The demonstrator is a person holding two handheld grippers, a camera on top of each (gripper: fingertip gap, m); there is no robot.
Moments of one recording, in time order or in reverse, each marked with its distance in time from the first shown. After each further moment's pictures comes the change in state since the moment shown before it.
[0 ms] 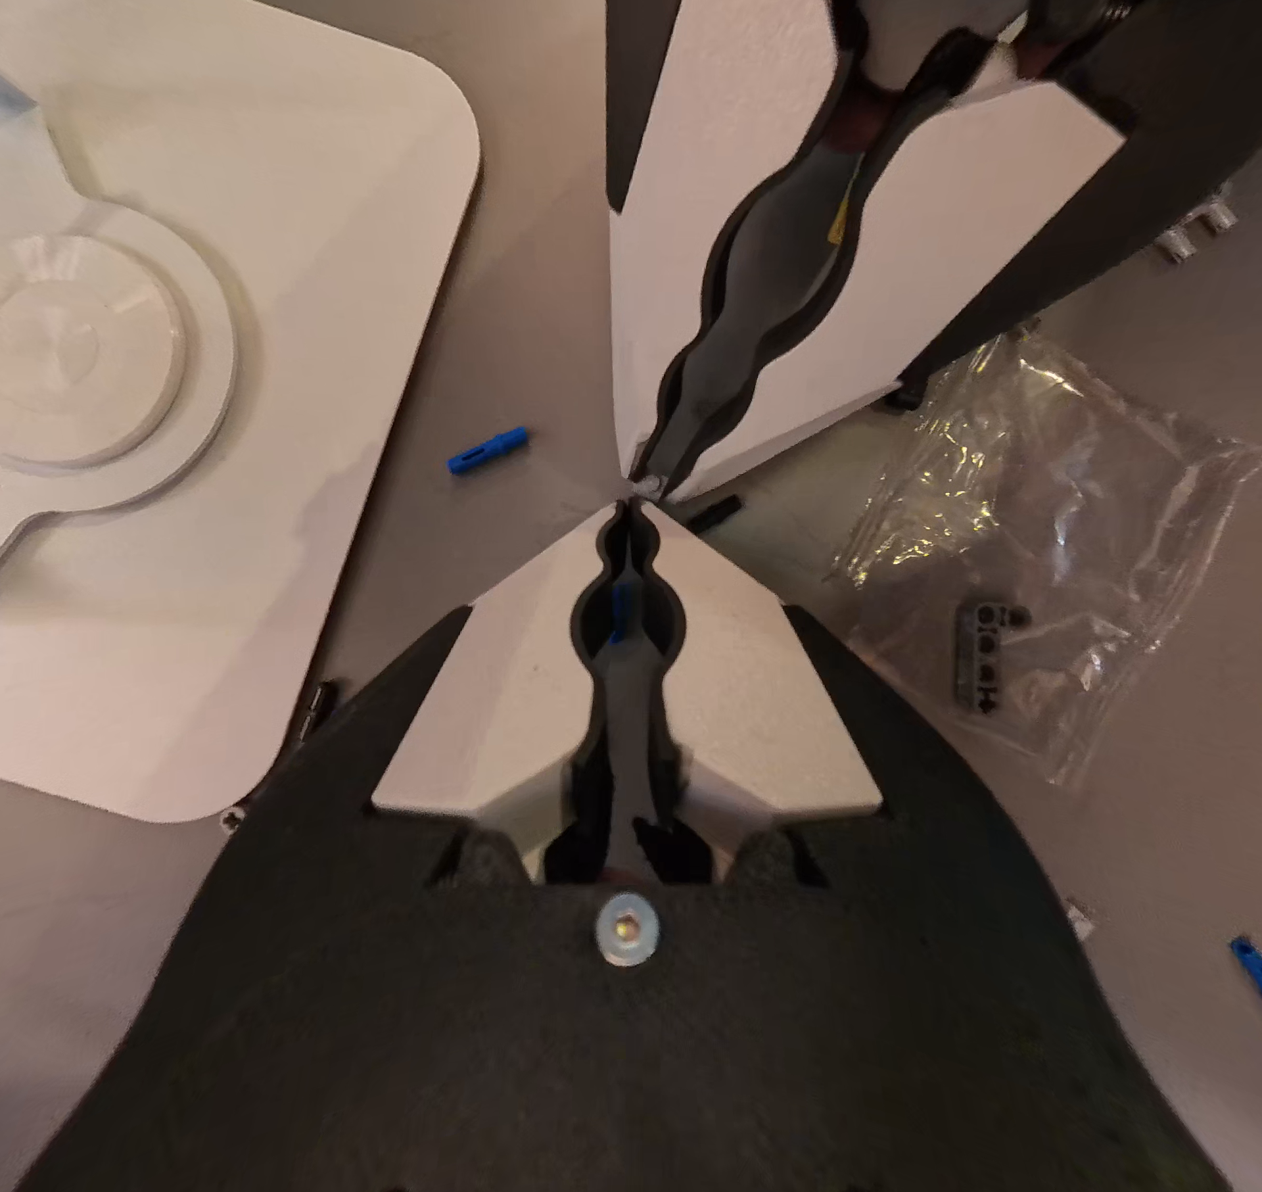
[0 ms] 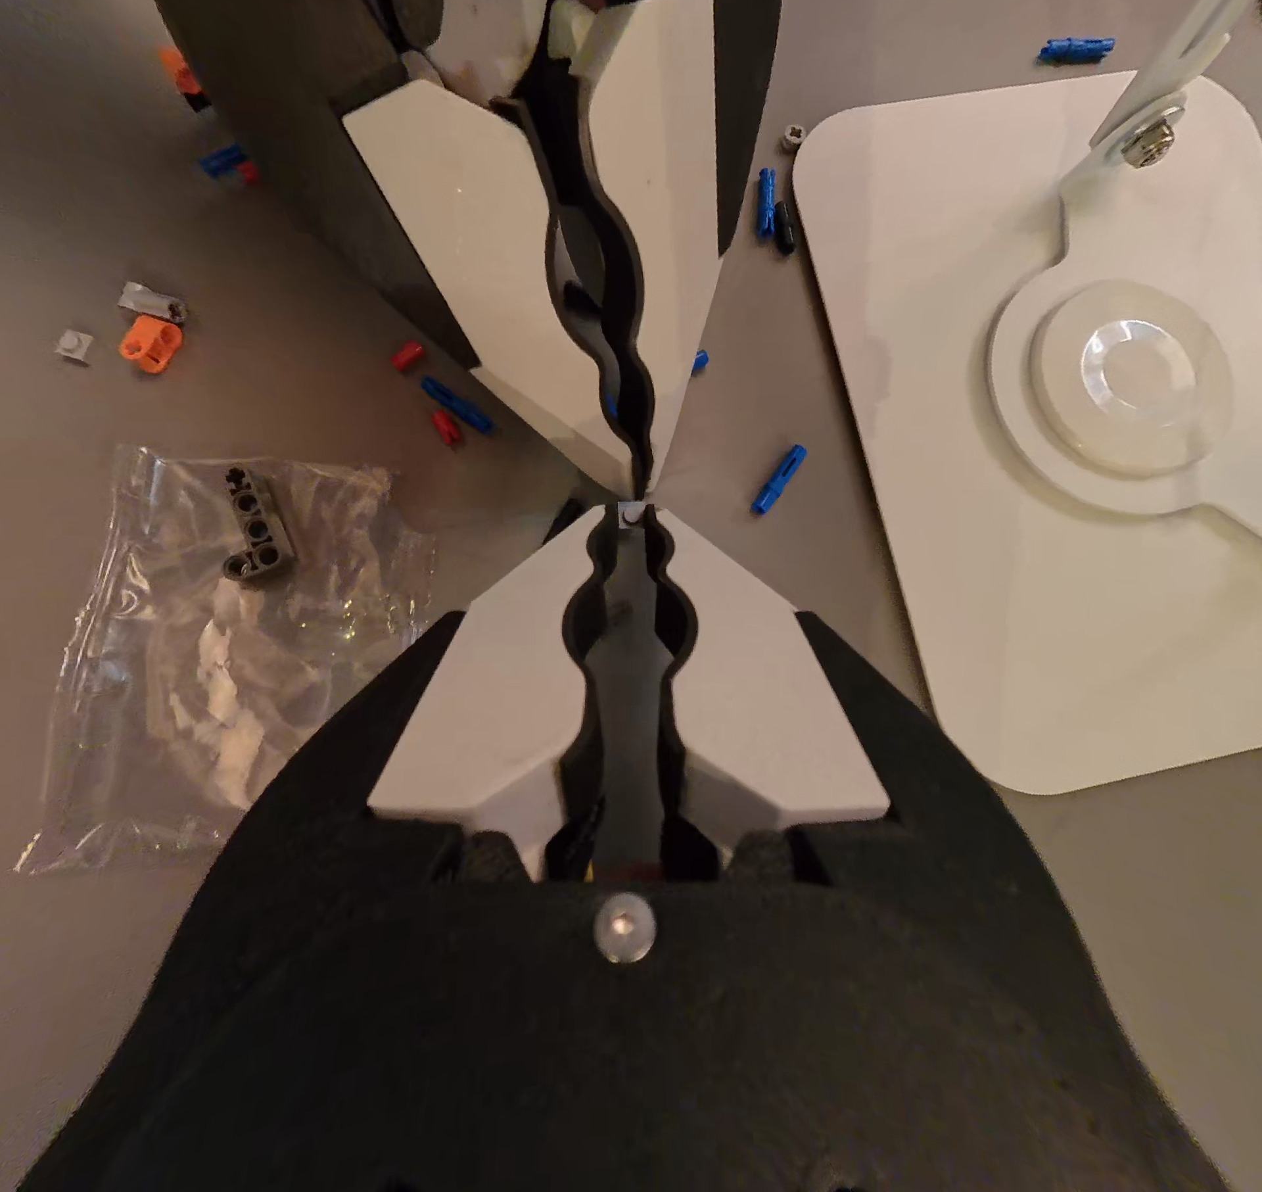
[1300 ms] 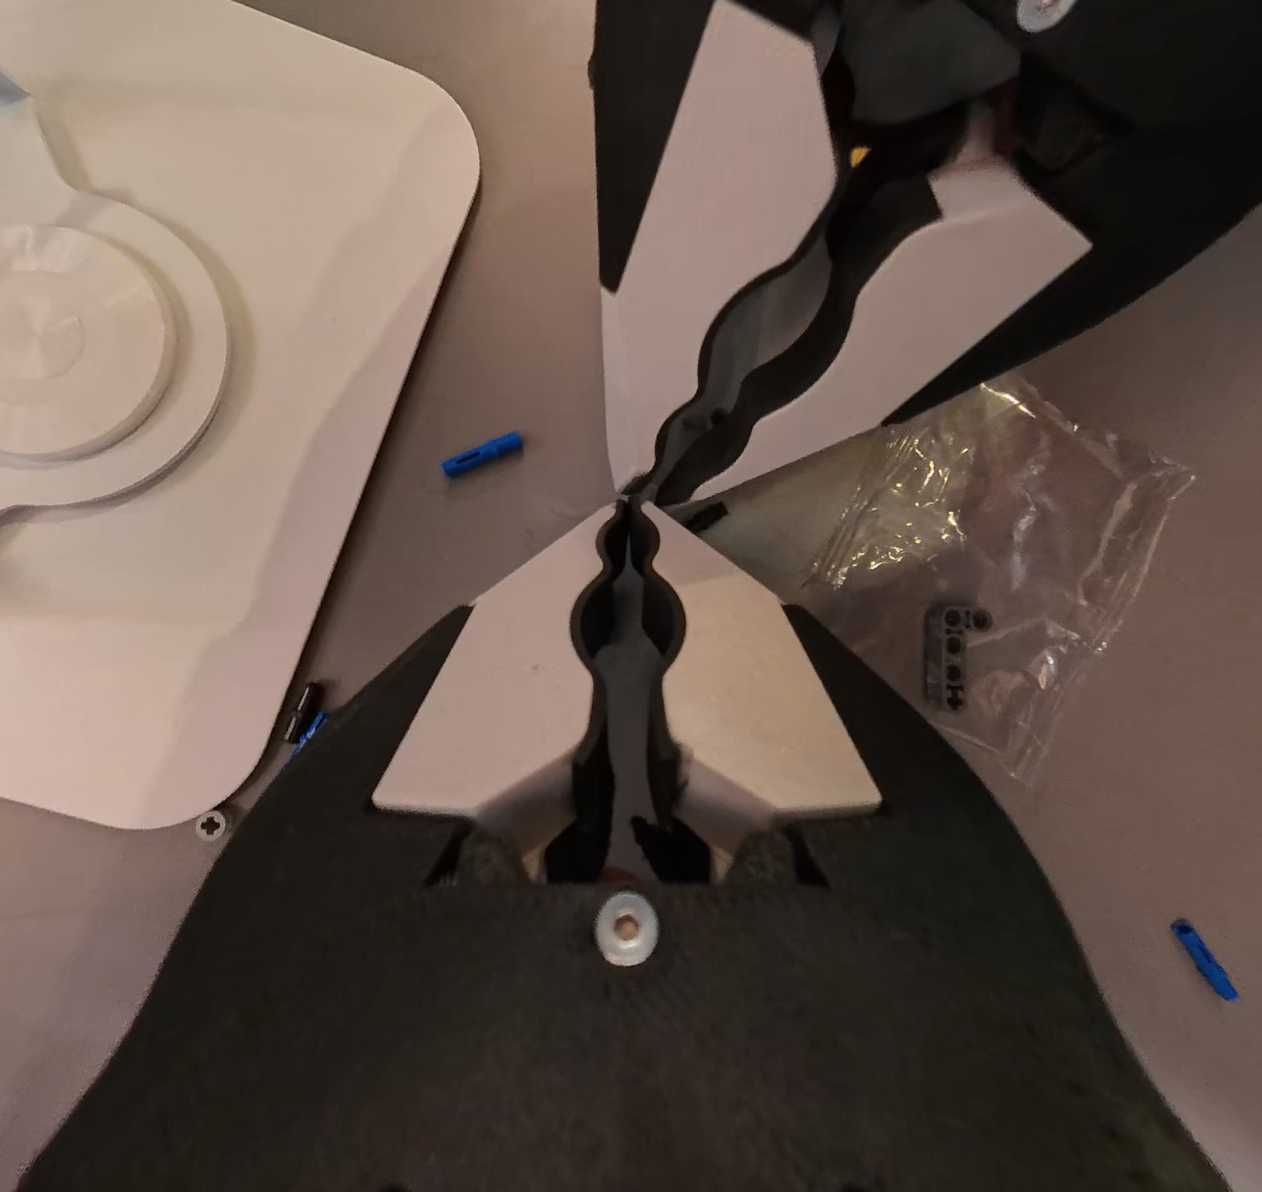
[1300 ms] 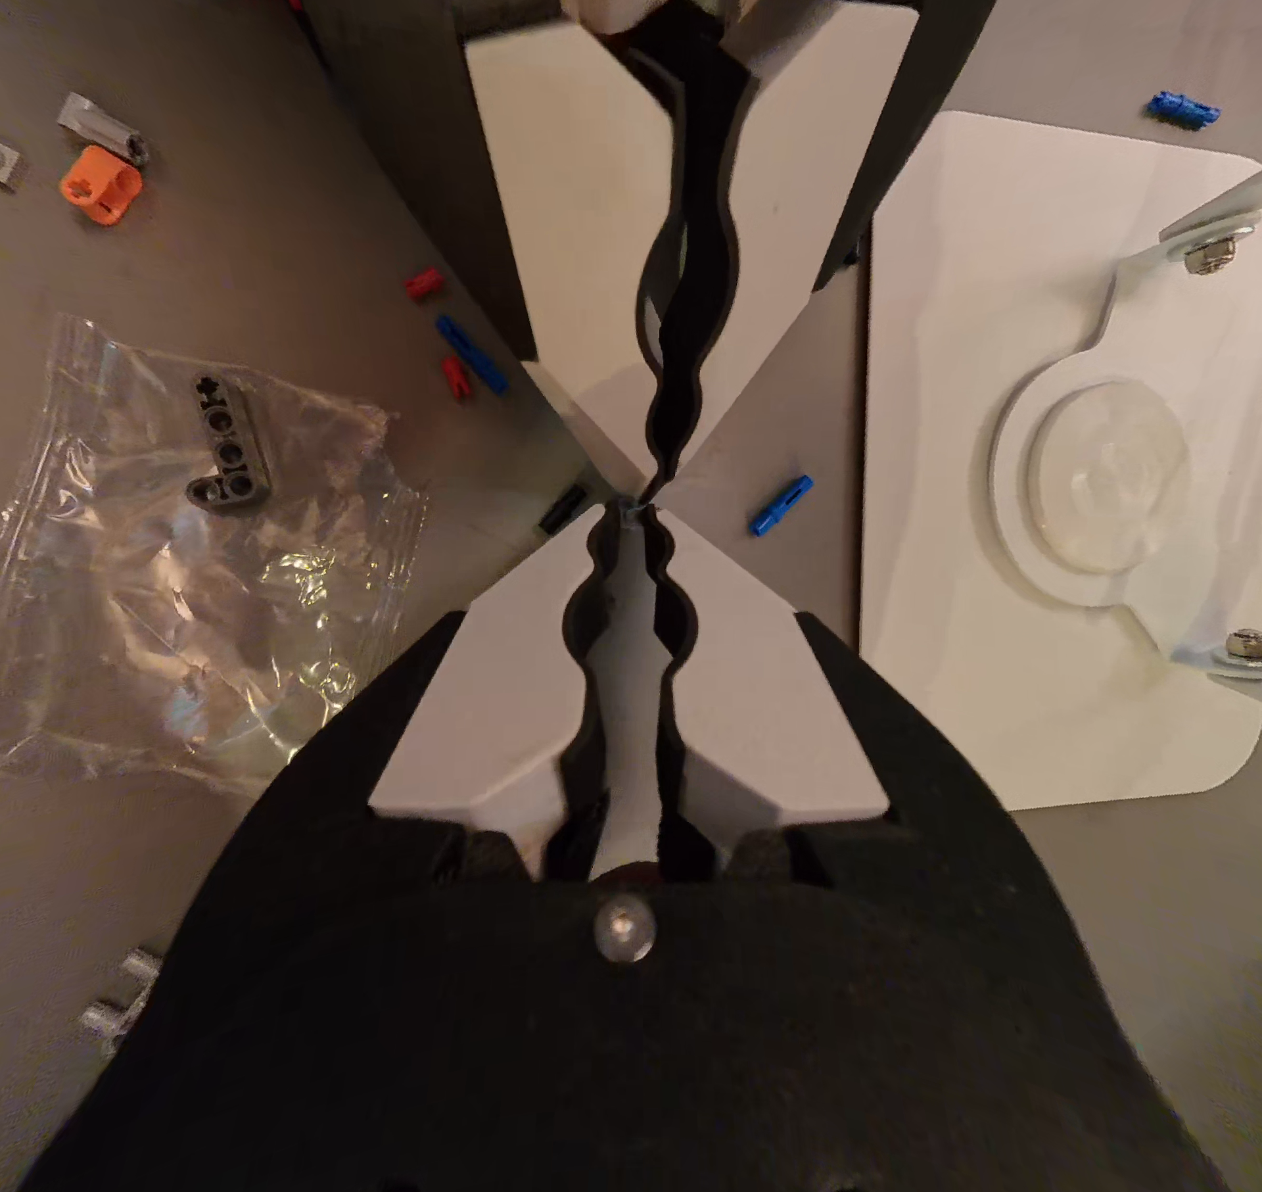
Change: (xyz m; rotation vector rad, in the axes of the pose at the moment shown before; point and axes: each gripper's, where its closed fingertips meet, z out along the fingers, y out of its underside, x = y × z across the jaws) left arm 0.002 -0.003 -0.002 0.031 0.046 -0.043; right arm -0.001 0.002 0.002 -0.192 -0.011 -0.241
